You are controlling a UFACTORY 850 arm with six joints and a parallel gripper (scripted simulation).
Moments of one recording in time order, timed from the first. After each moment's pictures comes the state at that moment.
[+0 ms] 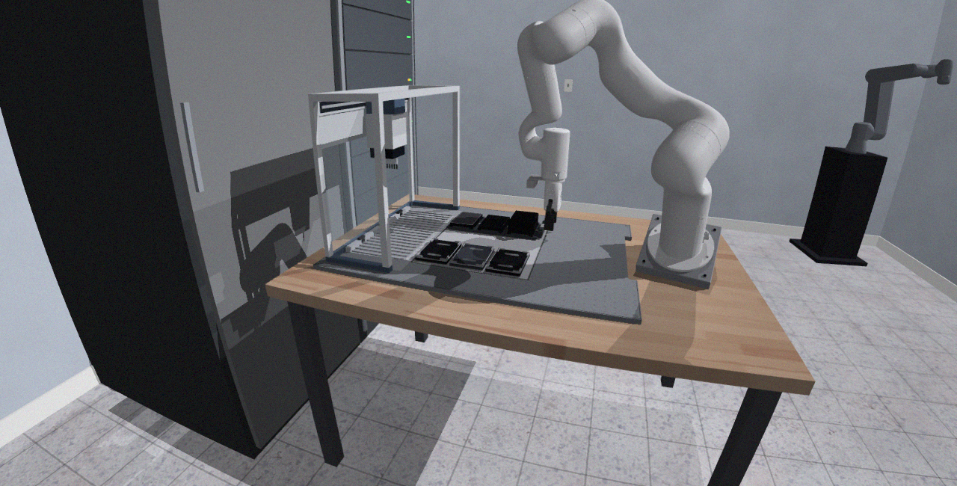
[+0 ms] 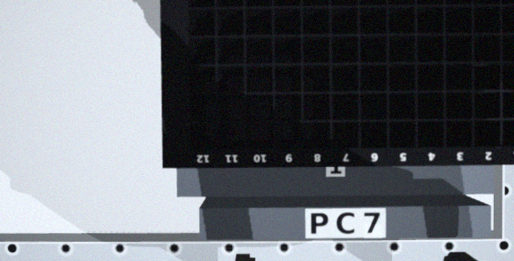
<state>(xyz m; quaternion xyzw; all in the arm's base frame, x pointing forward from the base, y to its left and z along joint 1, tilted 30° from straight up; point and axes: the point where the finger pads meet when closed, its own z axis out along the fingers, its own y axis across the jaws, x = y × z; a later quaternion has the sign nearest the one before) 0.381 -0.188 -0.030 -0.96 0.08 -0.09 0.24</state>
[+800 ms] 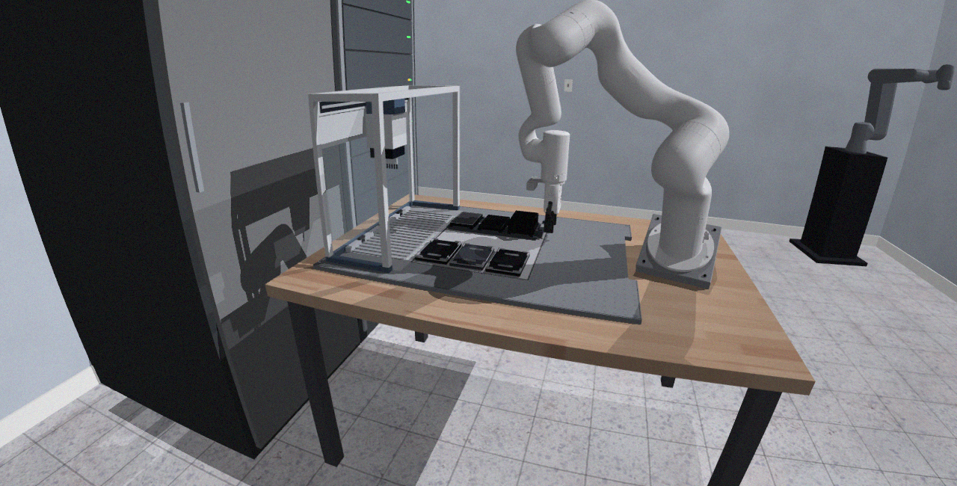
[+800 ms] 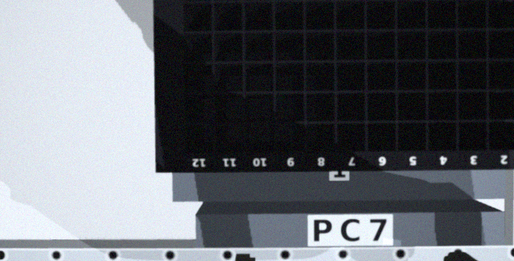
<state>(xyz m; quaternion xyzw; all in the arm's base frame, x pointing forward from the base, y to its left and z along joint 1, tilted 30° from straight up) 0.383 -0.185 -0.037 -0.96 0.08 -0.09 0.24</state>
